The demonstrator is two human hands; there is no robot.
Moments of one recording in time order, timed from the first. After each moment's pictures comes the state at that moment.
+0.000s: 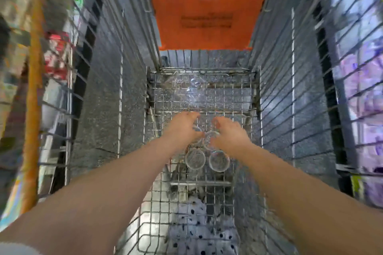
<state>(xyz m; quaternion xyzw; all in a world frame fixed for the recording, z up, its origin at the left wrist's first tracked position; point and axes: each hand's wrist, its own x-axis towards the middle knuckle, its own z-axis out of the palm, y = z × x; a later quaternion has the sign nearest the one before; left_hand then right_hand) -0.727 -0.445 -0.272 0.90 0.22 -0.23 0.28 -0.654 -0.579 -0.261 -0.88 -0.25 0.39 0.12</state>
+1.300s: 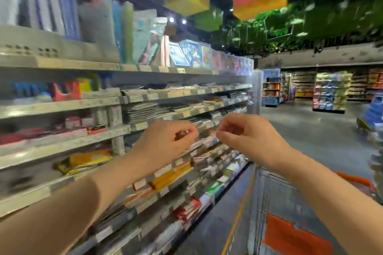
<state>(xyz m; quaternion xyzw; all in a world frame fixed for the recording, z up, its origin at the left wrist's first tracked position) -1.108 -0.562 0.378 0.88 0.27 0.38 0.05 -0.918 -0.640 0.388 -0.54 -0.73 0.00 0.42</state>
